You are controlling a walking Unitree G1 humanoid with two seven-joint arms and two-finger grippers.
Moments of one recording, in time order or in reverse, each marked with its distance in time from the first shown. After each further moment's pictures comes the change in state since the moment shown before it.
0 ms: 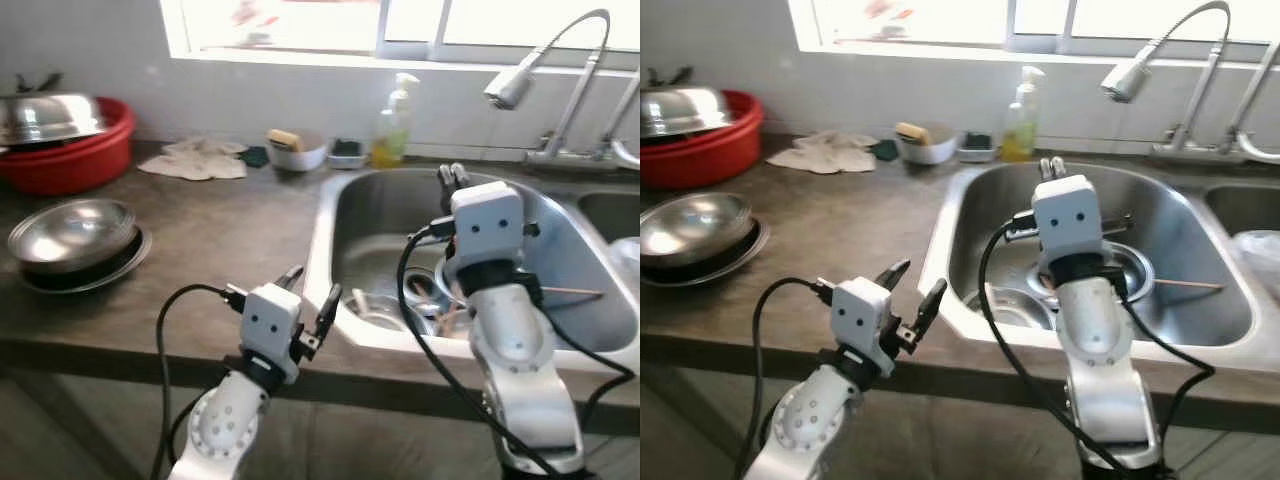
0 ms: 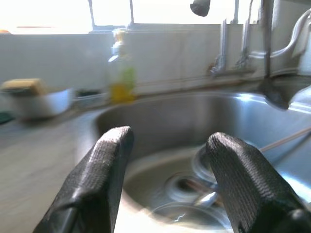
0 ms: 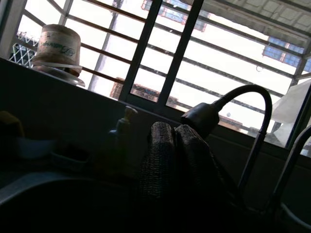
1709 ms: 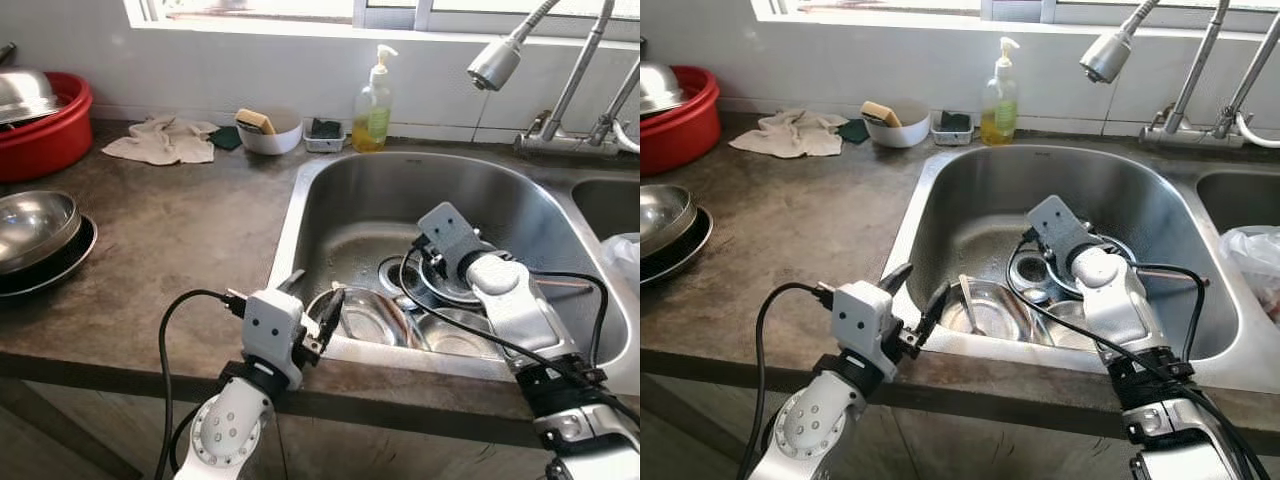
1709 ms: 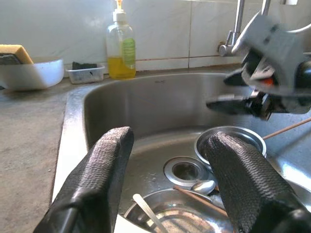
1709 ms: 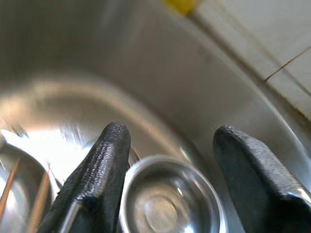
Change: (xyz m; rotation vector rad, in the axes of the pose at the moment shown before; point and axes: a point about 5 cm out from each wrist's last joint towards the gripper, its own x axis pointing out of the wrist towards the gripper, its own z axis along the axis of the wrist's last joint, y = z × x) left arm -0.010 0.006 -0.001 0.003 0.037 0.042; right arm 0.038 0.009 -0.089 -0.169 0.487 0.345
